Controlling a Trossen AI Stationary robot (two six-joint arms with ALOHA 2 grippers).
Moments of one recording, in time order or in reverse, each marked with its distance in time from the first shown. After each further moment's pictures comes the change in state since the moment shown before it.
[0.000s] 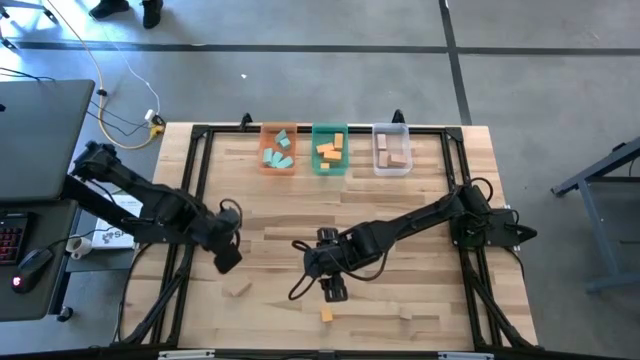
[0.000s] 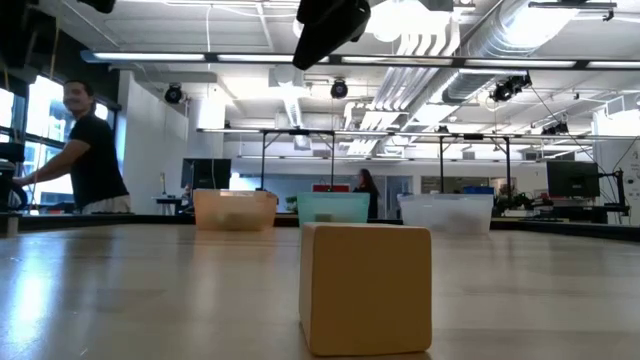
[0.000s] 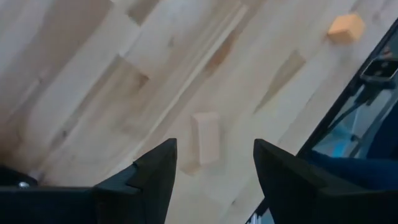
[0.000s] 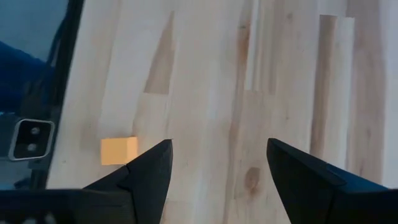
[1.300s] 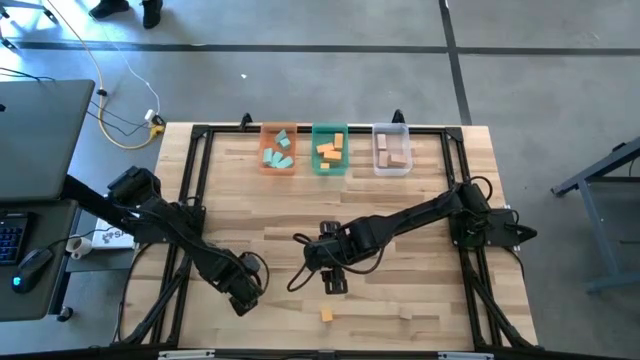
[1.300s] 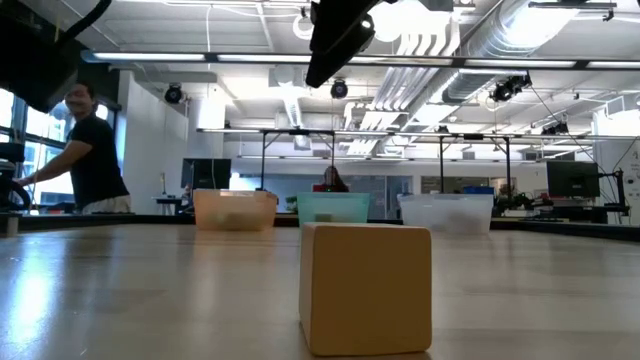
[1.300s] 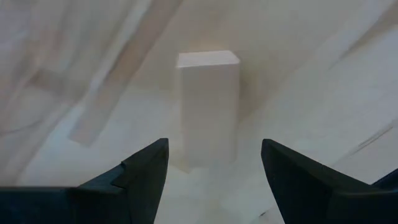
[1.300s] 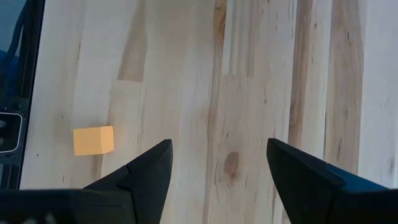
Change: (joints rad) left arm -0.183 0.549 -0.020 0.239 0.150 -0.148; right arm -0.027 0.000 0.000 -0.061 0.017 0.000
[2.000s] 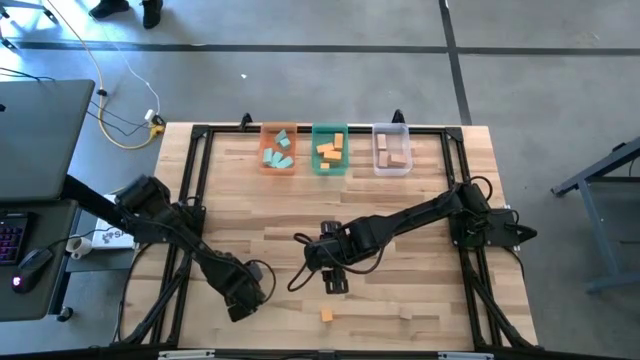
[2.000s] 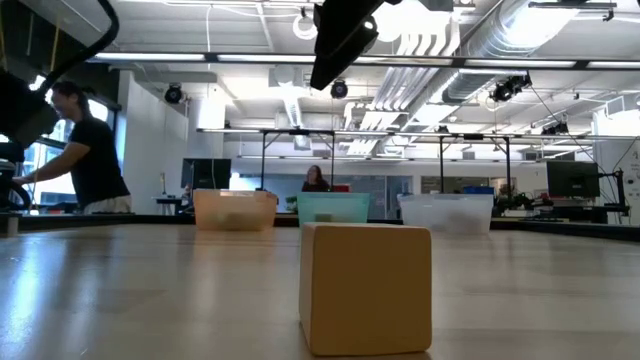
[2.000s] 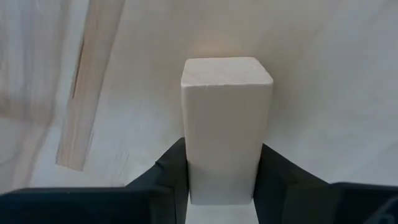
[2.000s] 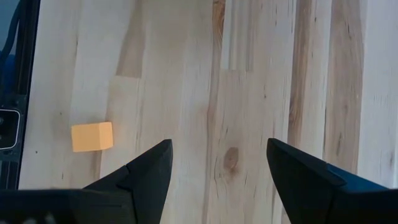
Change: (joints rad) left arm -0.008 0.110 0.000 0.034 0.060 0.199; right arm 0.000 0.000 0.000 -0.015 0.000 0.008
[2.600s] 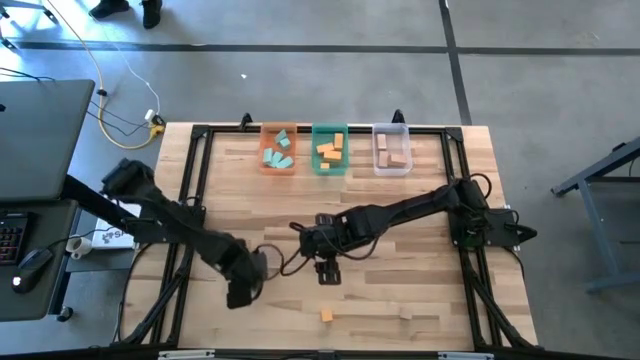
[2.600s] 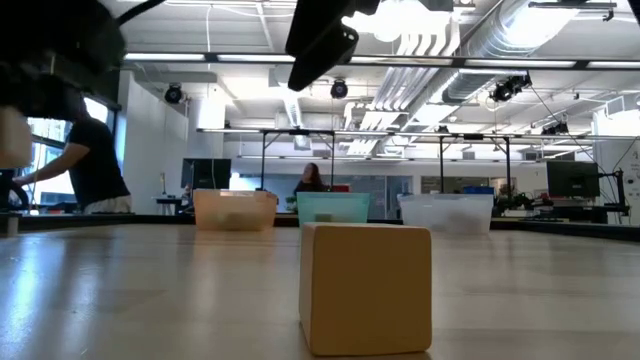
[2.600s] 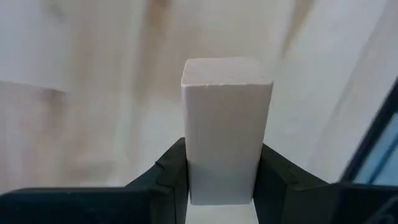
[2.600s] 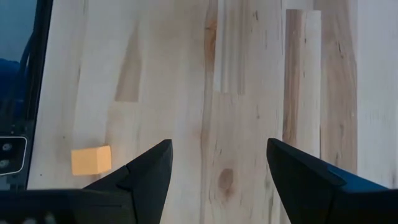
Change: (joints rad) left arm 0.113 -0.197 0.001 -0.029 -0.062 0.339; right arm -0.064 0.000 0.000 0.068 -0.063 -0.020
